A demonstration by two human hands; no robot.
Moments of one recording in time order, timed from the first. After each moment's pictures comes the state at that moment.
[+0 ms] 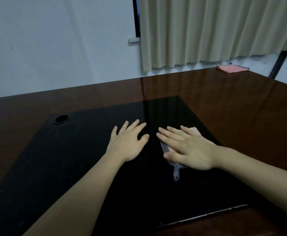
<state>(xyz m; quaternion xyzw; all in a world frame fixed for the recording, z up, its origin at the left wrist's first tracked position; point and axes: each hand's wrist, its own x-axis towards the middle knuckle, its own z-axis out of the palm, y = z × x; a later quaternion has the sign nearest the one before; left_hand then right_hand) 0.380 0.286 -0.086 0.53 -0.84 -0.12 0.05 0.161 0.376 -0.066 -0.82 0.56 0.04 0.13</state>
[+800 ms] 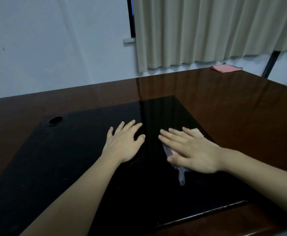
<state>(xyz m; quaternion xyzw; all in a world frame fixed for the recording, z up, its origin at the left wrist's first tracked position) 0.377 0.286 -0.084 0.53 -0.84 -0.11 0.06 0.148 0.390 -0.067 -0.82 0.56 0.04 0.11</state>
